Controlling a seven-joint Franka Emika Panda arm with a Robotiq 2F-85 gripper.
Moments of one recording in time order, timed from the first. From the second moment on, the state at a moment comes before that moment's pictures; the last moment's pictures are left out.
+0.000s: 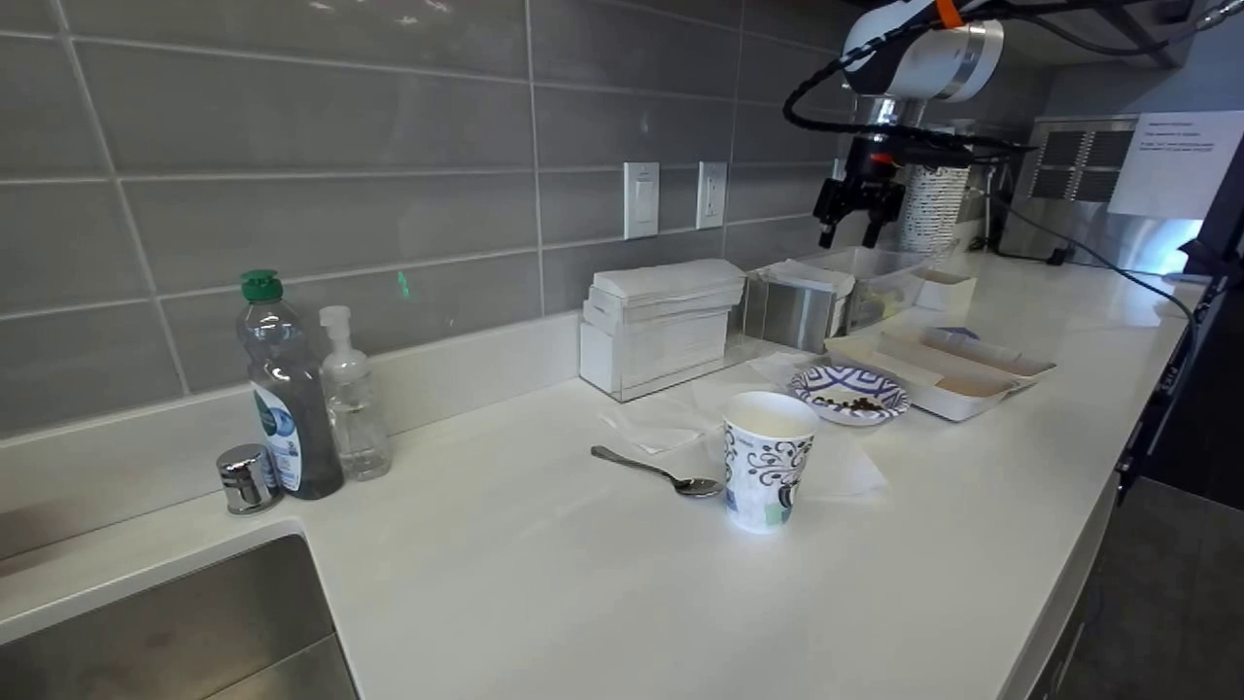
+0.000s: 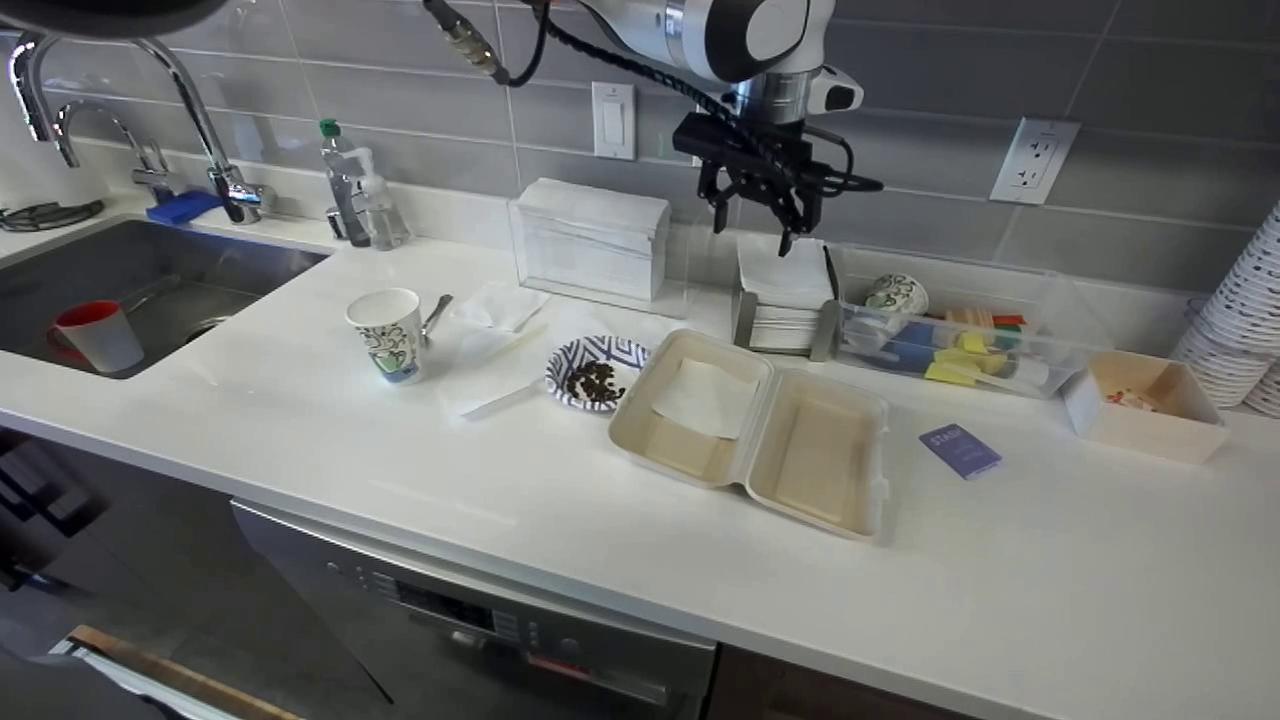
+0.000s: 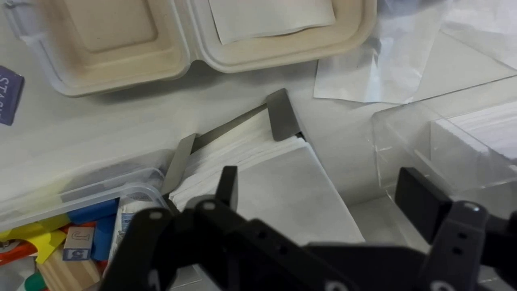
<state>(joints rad) -0.30 0.44 -0.20 -1.50 0.17 2.08 -0.25</state>
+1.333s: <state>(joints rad) -0.39 0.74 -0.12 -1.15 0.25 2.08 -0.14</state>
